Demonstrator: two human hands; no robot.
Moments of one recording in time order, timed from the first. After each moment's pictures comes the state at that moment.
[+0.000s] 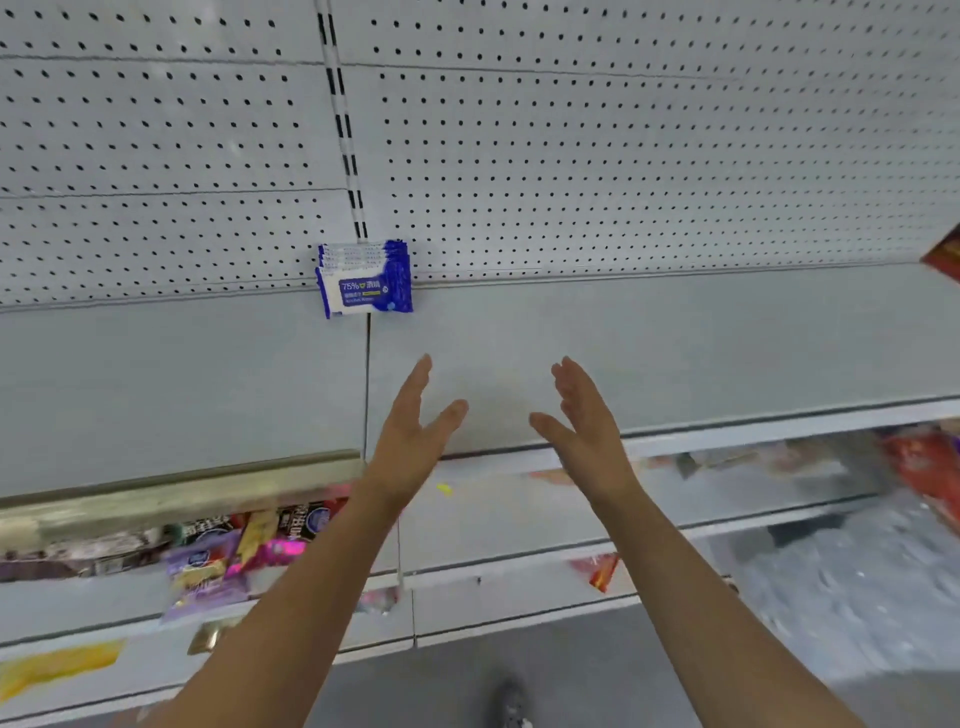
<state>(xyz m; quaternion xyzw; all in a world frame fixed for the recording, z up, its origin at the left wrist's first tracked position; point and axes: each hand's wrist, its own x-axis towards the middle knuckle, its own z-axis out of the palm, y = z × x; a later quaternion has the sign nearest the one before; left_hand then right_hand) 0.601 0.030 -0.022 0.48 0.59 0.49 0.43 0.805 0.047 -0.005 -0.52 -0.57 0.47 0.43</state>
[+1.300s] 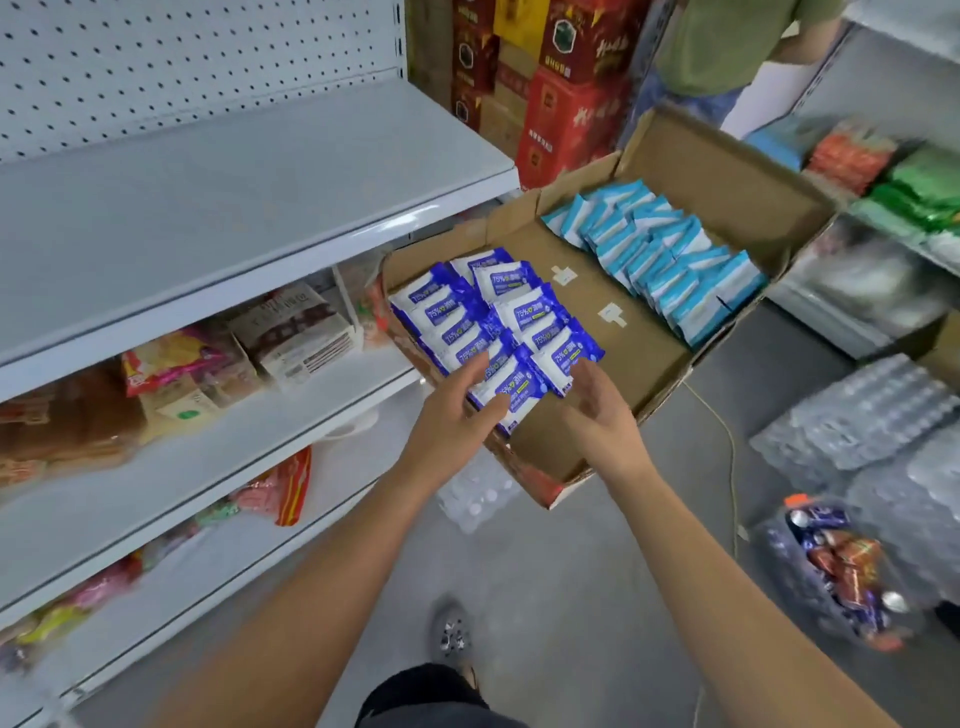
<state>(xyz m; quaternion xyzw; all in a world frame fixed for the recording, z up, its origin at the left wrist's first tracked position) 1.373 -0.031 -0.090 0.67 0.42 0.25 0.56 1.548 -0.117 -0.068 -0.73 -0.36 0.37 0.45</state>
